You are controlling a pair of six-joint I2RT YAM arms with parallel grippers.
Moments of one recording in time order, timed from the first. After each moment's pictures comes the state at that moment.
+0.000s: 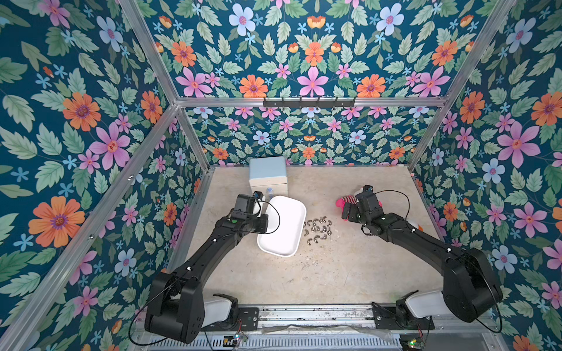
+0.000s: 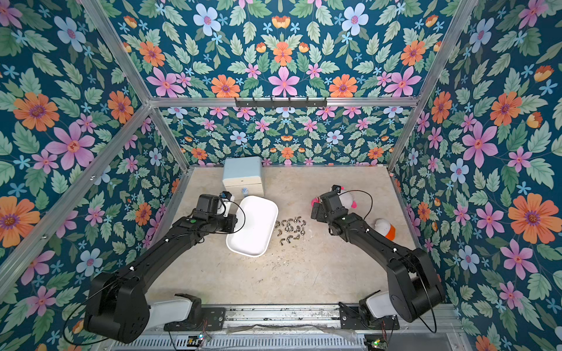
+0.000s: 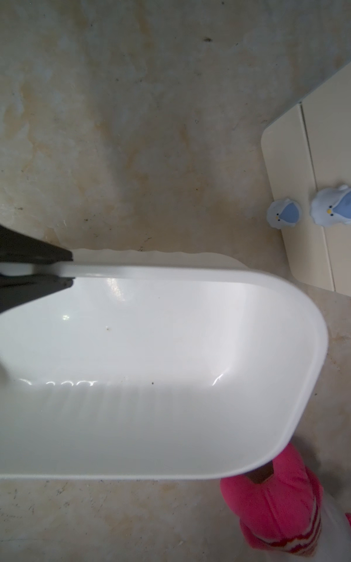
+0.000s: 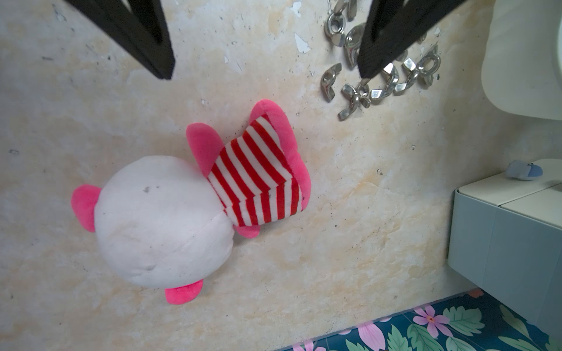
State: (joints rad) left arm -0.30 1.28 0.84 -0.45 0.14 -0.11; right arm 0.48 1.43 0.89 -0.25 0.23 0.53
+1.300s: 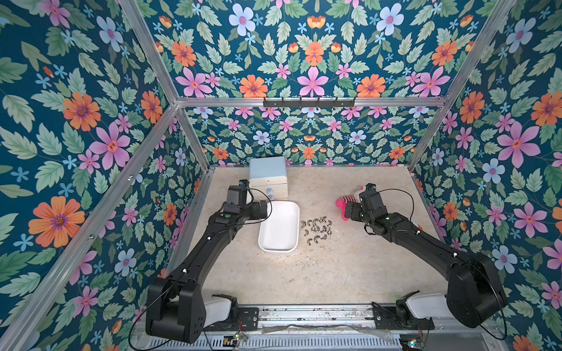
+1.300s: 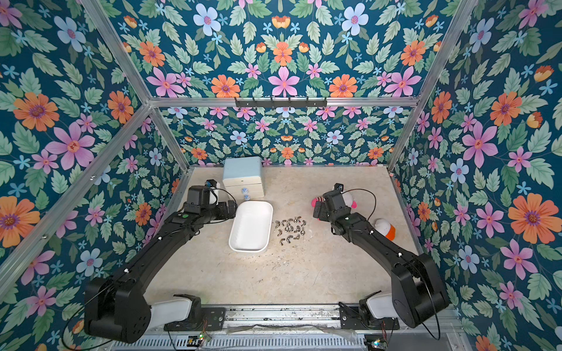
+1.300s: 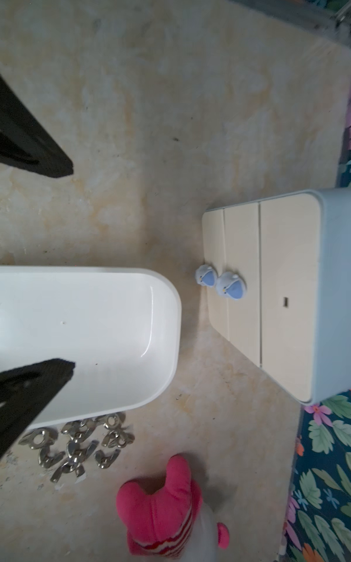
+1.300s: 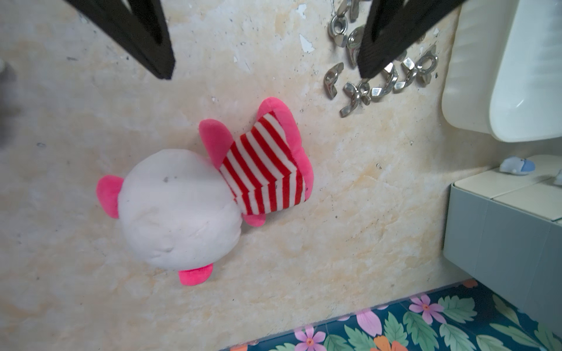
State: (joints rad) left arm -0.23 1.24 0.94 -0.39 -0.01 -0.20; right arm 0.45 1.36 0.90 -0.28 0.24 0.50
